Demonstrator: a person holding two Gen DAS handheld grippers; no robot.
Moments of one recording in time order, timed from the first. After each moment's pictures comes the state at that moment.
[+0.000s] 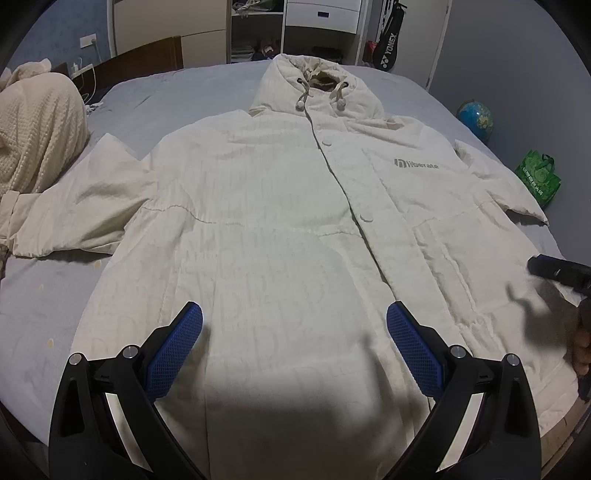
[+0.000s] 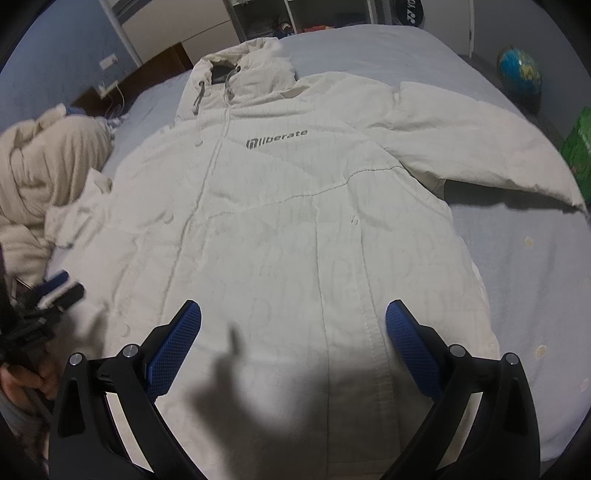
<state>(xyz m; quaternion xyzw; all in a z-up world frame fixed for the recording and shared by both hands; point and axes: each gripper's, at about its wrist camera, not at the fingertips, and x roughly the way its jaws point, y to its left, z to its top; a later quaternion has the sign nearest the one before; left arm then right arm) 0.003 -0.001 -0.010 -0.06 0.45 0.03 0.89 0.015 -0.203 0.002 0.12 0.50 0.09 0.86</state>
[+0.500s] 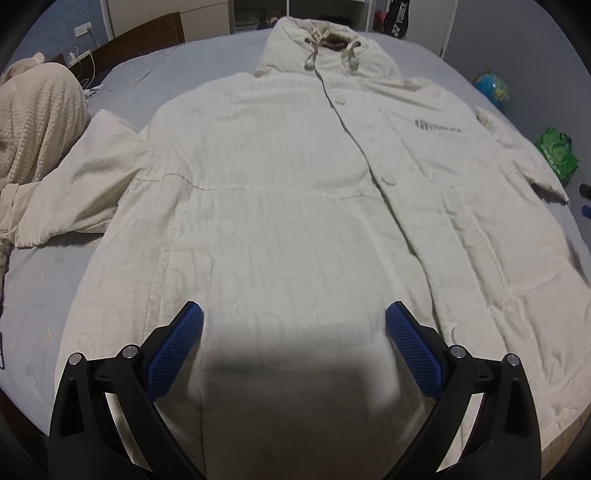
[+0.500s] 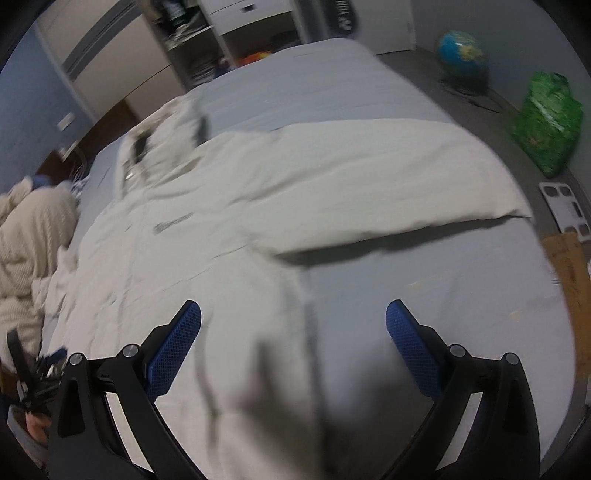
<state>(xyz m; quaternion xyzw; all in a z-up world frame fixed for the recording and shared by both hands) 0.016 -0.006 -0.038 -0.03 0.51 0.05 0.86 0.040 -0.348 0.026 0.17 0.47 0.00 0.87</state>
